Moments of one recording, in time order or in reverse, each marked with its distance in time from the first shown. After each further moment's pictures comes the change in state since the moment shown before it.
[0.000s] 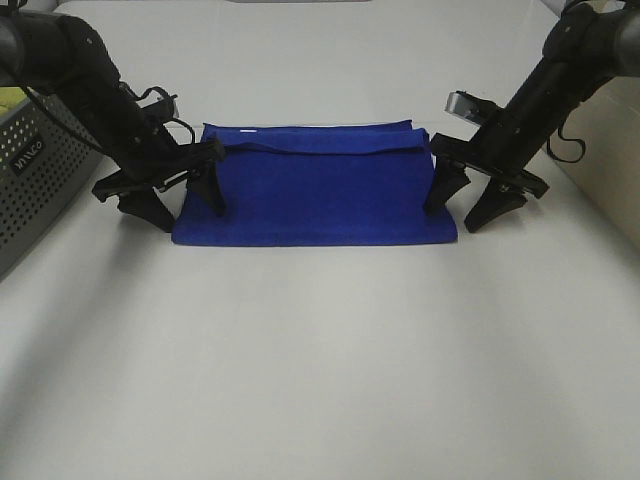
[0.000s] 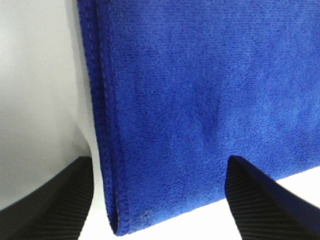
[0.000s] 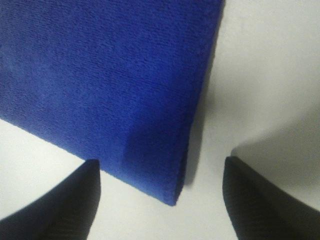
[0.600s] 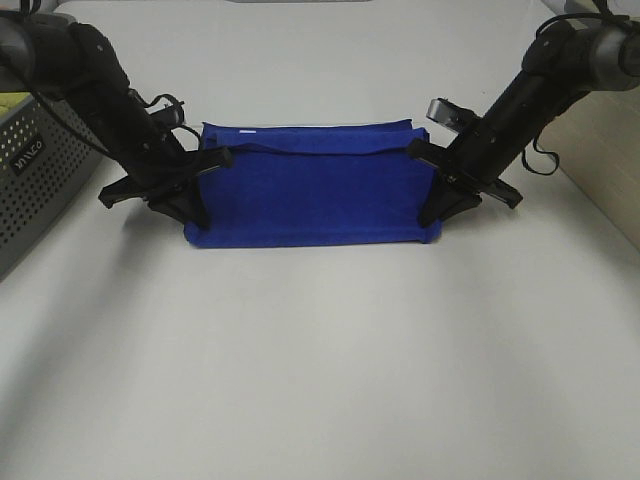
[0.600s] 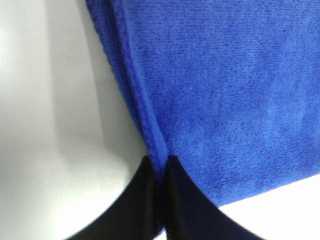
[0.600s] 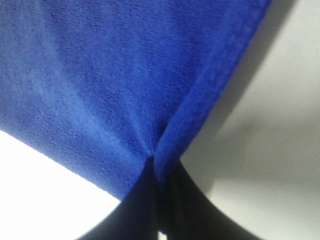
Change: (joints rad) left arm -0.020 0.004 0.009 0.008 0.001 -0.026; right arm 0.029 0.034 0.000 0.070 -0.043 0.015
